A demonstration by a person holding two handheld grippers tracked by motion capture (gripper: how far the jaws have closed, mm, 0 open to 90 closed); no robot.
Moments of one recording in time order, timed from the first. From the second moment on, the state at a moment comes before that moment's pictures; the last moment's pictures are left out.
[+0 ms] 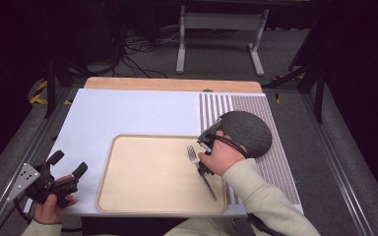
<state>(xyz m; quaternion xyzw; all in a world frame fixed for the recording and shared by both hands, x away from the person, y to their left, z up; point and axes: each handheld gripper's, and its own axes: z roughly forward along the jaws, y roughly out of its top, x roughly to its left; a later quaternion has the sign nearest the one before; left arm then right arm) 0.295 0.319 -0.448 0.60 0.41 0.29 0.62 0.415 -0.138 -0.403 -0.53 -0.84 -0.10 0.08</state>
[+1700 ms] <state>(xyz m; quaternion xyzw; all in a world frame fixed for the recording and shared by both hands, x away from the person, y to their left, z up) 0.294 0.319 -0.448 0.60 0.41 0.29 0.62 0.436 -0.127 -0.425 -0.14 -0.95 -0.29 -0.04</state>
